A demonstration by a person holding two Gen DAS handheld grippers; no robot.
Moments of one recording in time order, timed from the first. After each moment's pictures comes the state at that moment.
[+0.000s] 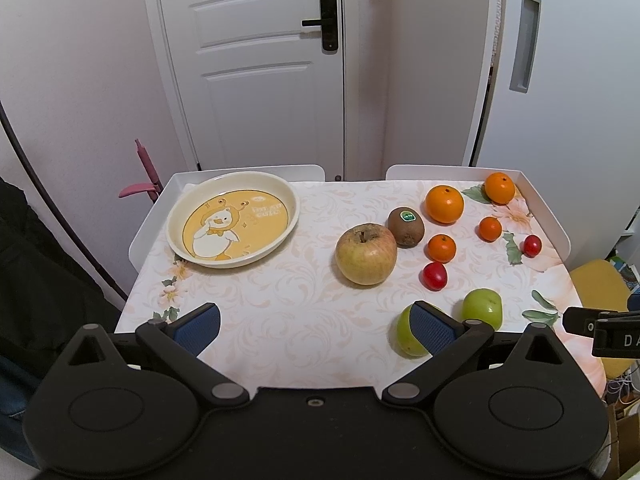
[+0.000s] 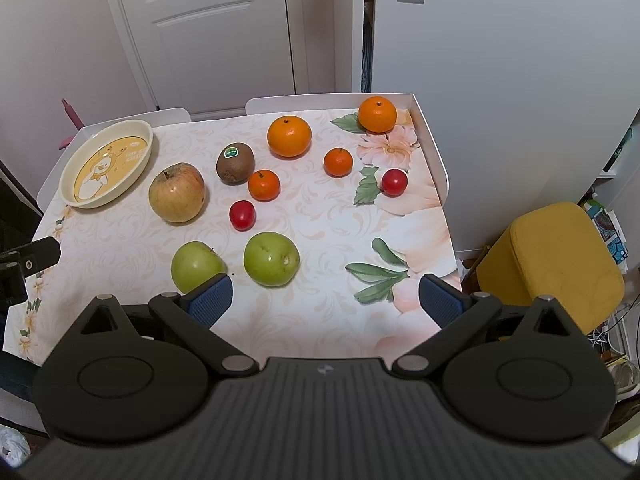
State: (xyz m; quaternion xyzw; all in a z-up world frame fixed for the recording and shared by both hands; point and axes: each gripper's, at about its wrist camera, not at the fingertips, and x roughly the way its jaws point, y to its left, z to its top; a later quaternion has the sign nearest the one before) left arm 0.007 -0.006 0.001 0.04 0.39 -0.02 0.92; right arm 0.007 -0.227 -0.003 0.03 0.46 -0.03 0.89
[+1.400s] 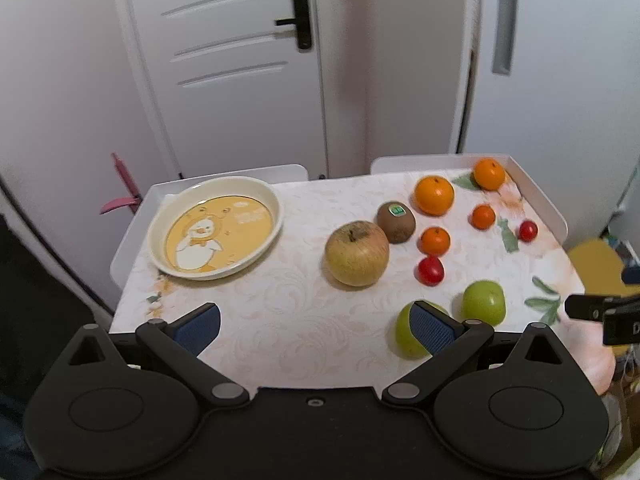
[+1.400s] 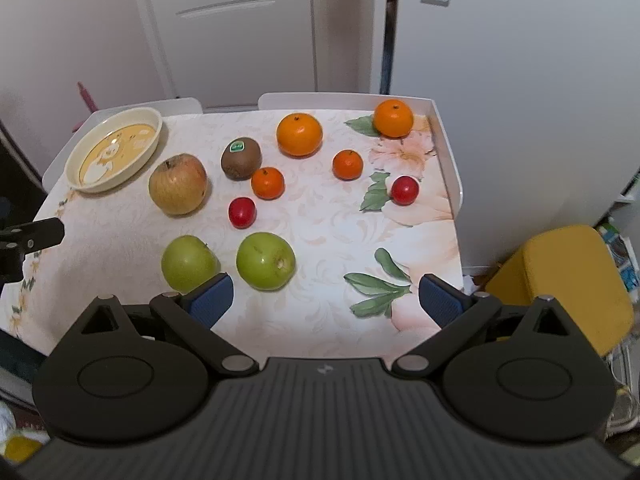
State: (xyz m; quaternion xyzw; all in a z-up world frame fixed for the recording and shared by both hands) left arm 0.023 -0.010 -0.015 0.08 0.39 -0.05 0.92; right arm 0.019 -0.242 -0.023 0.01 0.45 0.02 0.89
